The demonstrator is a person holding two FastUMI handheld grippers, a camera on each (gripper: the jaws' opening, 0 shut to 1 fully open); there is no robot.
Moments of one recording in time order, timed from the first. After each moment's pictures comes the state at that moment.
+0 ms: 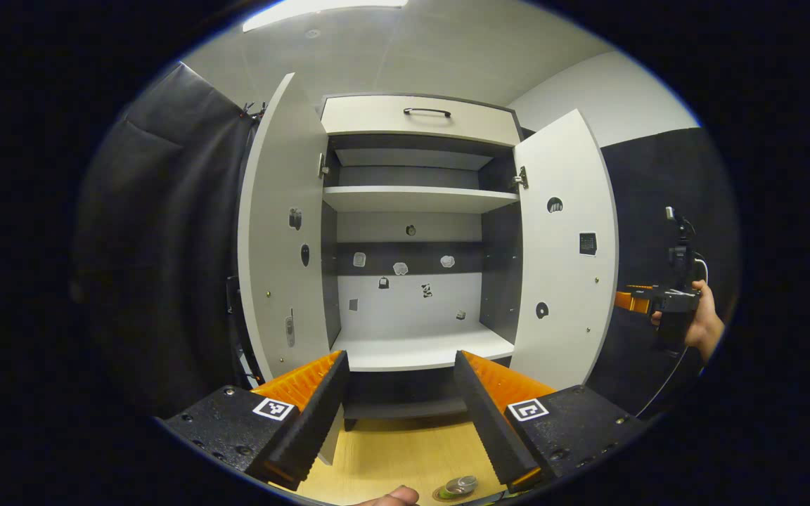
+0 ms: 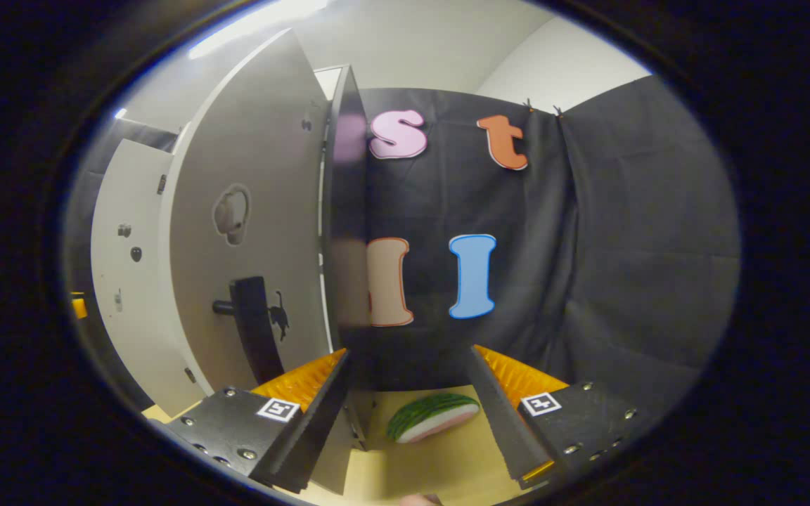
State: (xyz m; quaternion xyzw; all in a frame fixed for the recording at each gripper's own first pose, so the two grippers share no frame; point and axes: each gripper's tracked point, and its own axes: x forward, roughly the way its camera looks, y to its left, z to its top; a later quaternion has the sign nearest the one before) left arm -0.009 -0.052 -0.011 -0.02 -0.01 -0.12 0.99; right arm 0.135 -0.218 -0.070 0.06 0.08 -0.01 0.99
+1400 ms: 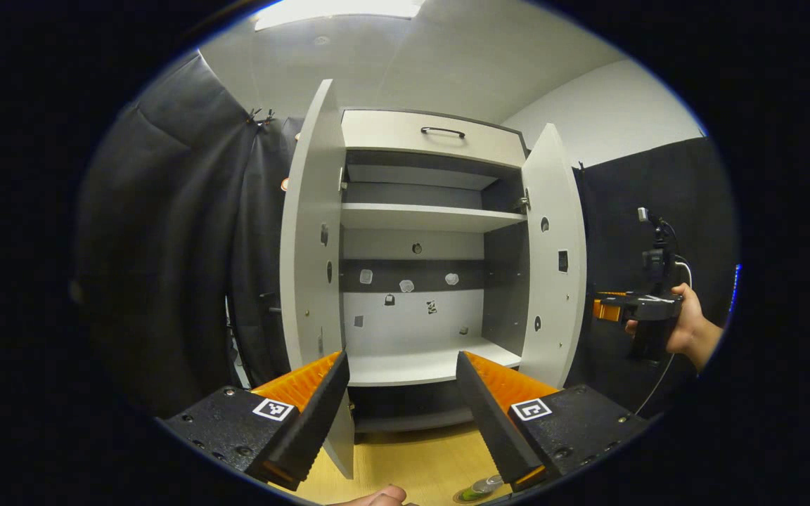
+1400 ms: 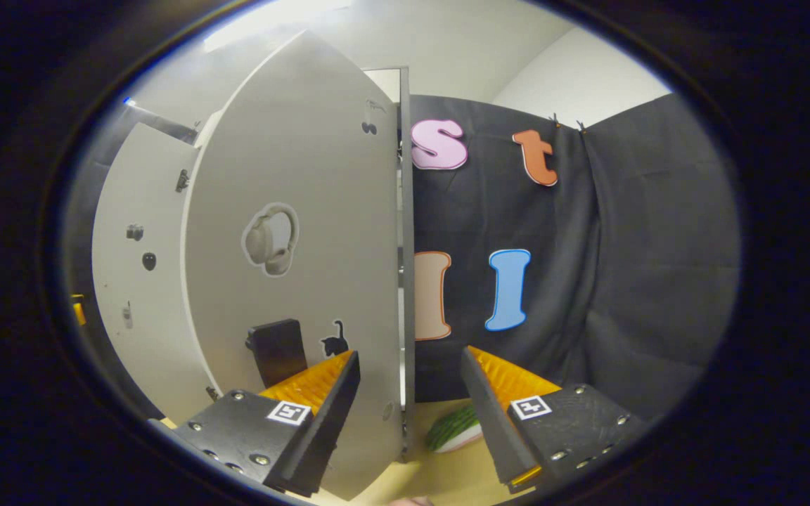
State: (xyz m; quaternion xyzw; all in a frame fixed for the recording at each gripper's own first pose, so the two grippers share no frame) left arm -0.010 0.000 -0.007 -0.03 -0.05 -0.14 0.99; right arm 0.150 -0.120 -0.046 0.05 0.07 -0.03 1.00
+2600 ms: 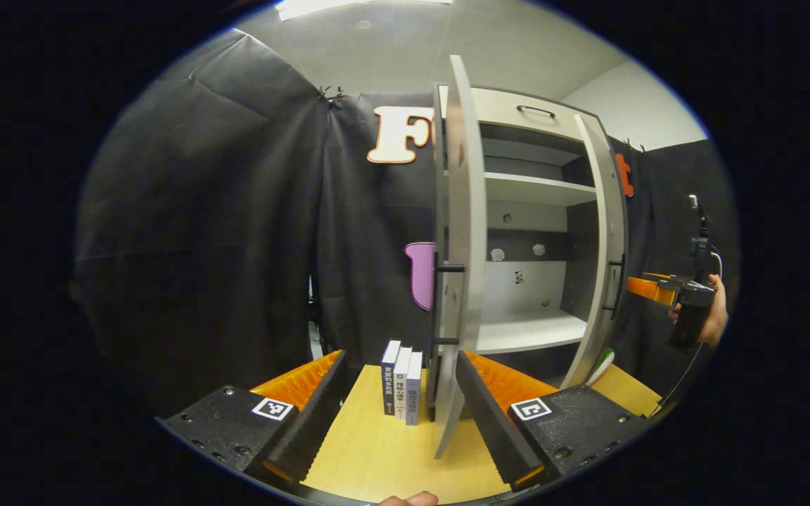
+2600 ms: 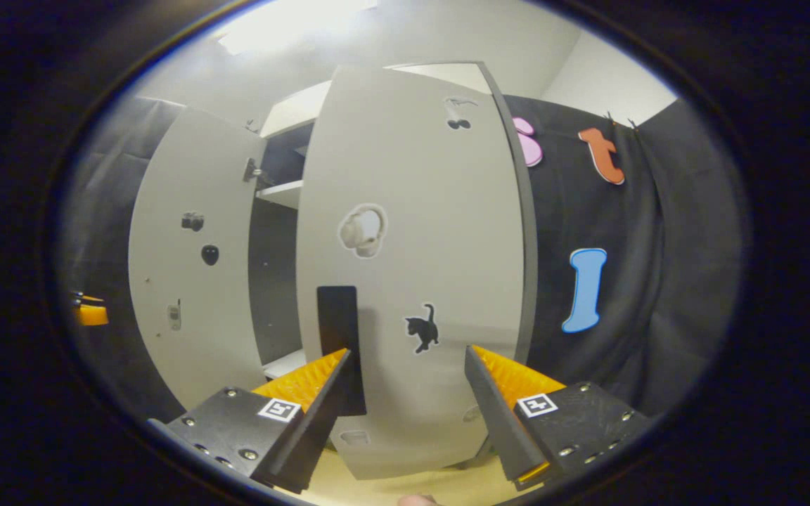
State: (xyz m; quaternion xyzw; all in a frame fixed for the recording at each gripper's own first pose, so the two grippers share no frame) left arm 0.005 0.168 -0.054 -0.03 0.02 0.00 1.00; right arm 0.161 0.008 -0.054 0.04 0.04 0.09 0.99
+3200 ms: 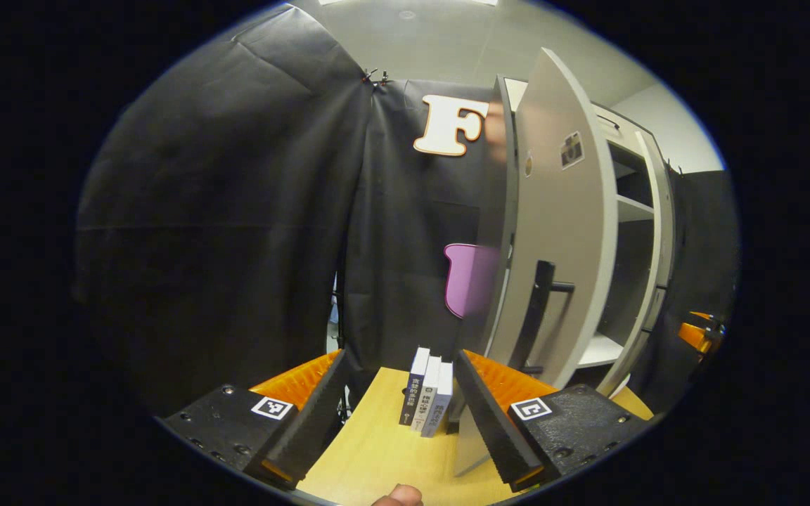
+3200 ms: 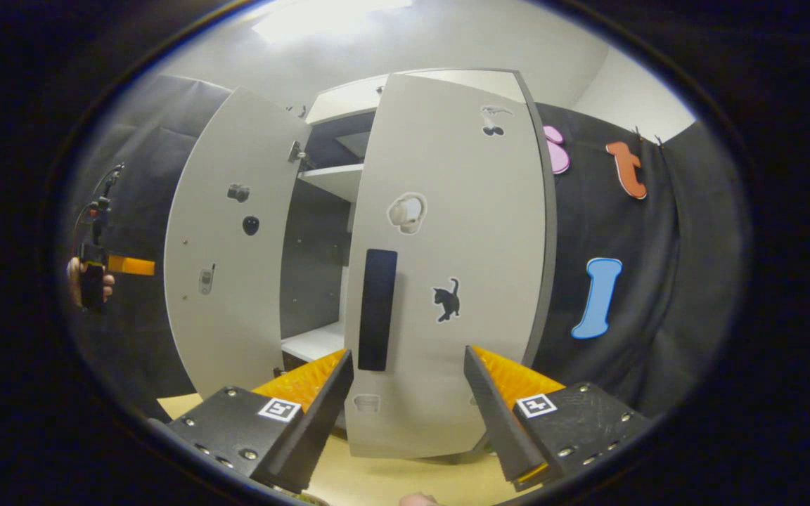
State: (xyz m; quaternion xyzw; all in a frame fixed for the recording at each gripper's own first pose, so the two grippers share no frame) left arm 0.073 0.230 -0.056 -0.08 0.02 0.03 1.00; right arm 0.122 0.007 -0.073 -0.01 0.05 0.12 0.99
